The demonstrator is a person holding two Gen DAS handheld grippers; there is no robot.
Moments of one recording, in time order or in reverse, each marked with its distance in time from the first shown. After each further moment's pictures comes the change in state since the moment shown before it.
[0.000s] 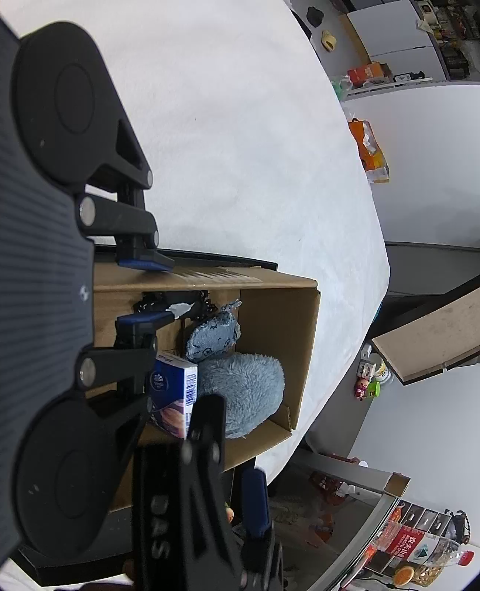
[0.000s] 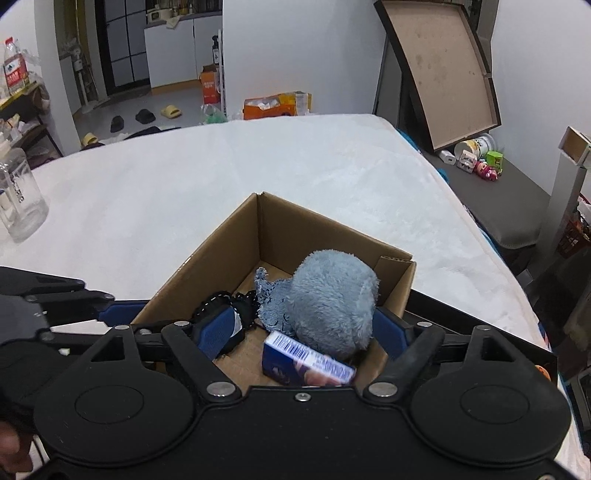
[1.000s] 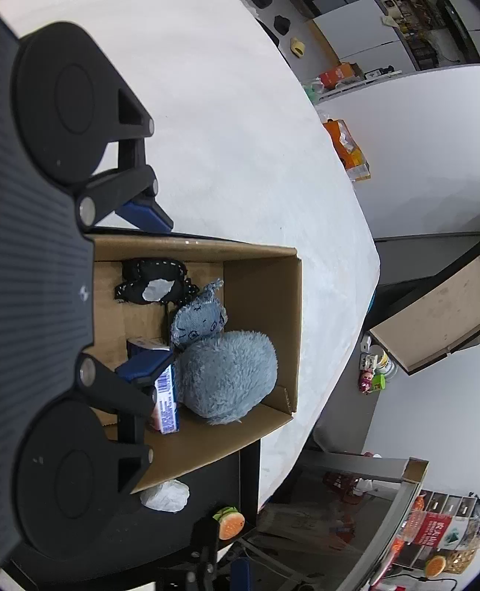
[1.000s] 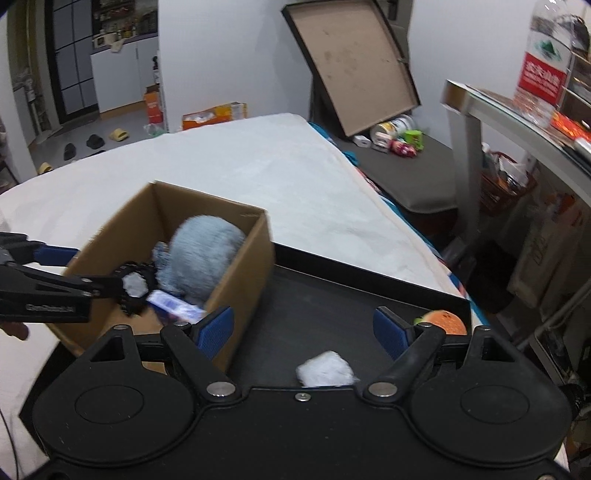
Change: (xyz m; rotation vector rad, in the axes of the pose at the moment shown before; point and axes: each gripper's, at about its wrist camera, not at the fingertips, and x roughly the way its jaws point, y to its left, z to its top) left arm 0.006 -0.038 0.013 0.097 -0.014 0.072; right arm -0.035 -0.087 -0.052 0.120 -0.032 -0.139
